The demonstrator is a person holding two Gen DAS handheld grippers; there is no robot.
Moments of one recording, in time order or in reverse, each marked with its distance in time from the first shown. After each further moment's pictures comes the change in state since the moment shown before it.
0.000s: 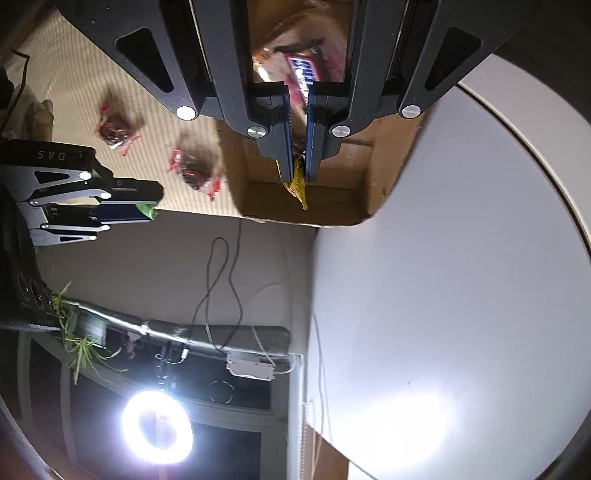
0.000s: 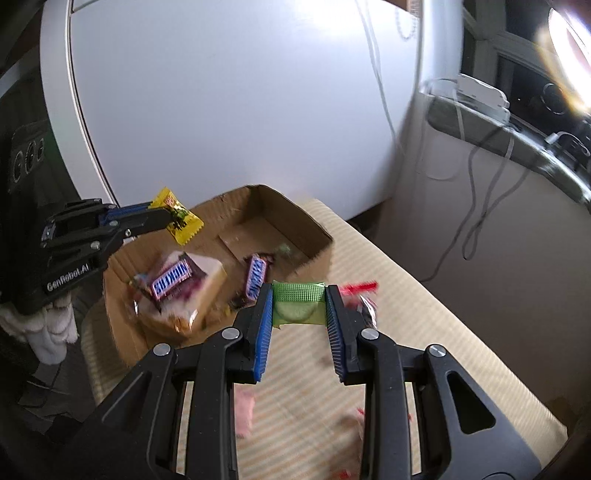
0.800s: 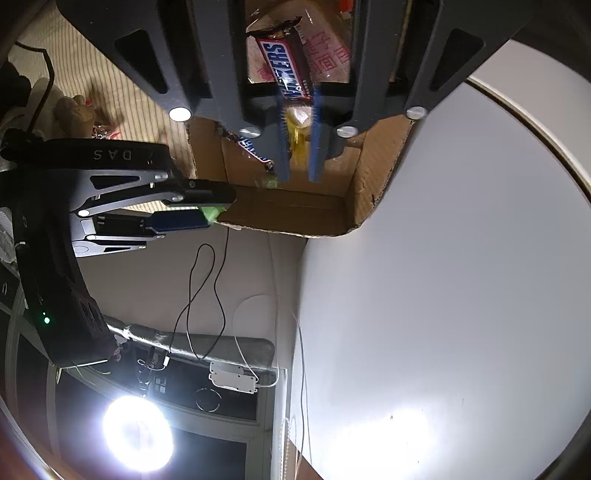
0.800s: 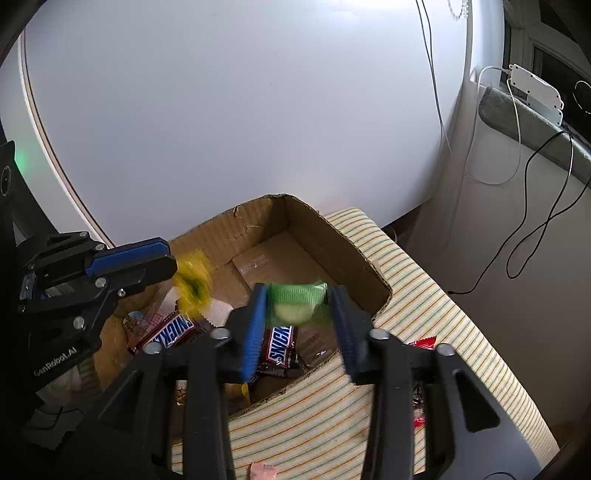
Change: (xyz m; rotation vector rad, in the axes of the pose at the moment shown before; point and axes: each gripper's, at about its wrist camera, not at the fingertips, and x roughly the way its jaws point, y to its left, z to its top) left arm 0.017 0.013 -0.001 -0.034 0.039 0.020; right arm 0.080 0.013 0.040 -0.007 0.062 0.087
